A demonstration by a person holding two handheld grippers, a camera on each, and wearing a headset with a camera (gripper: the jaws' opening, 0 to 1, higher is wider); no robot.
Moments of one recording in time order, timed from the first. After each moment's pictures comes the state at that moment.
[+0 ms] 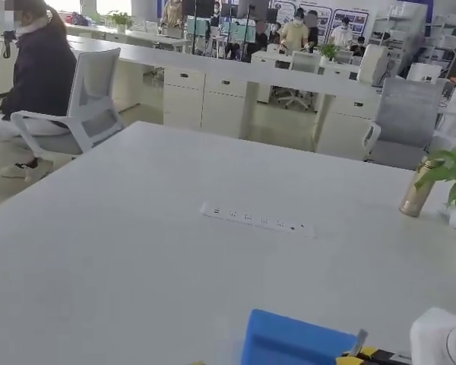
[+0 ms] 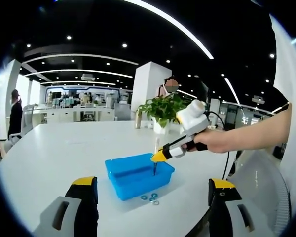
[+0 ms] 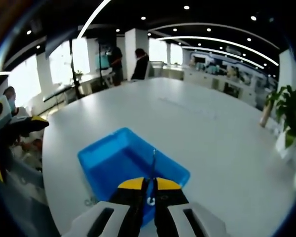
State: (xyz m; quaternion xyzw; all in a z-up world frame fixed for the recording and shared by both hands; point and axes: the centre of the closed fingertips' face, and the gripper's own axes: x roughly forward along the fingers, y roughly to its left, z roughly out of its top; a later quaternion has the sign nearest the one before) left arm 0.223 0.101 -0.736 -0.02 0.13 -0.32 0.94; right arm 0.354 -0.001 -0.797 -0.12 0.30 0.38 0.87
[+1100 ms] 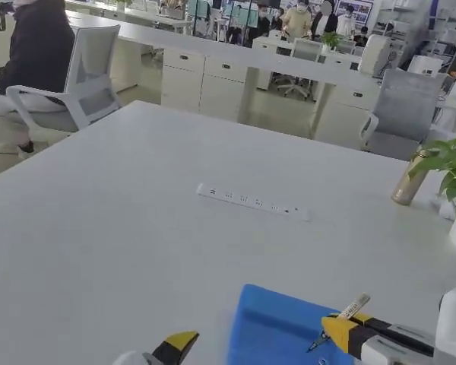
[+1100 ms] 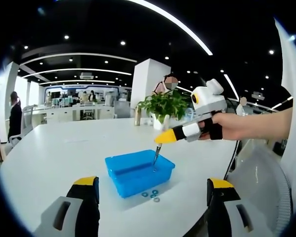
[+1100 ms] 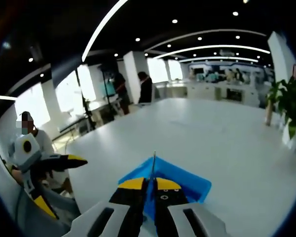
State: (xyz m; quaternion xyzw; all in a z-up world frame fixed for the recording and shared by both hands) left arm 0.224 0.102 -0.742 0.00 0.14 -0.32 0.94; right arm 0.318 0.025 -0.736 -0.01 0.24 0.41 0.88
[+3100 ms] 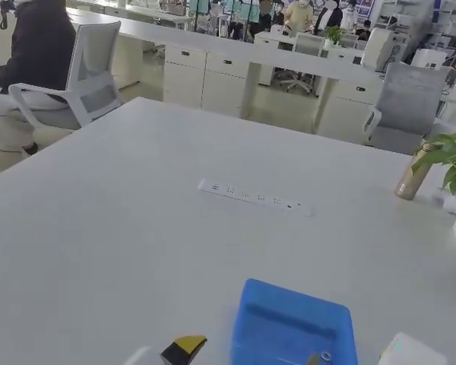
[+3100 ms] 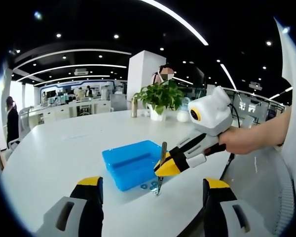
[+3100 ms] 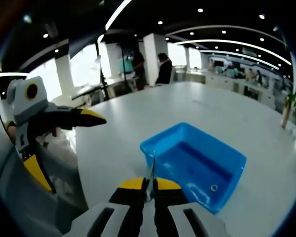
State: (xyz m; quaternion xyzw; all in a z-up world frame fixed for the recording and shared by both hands) left arm 0.220 0.100 -0.757 0.03 0.17 -0.34 0.93; right arm 0.270 0.051 -0.809 -0.09 0.28 0.46 0.83
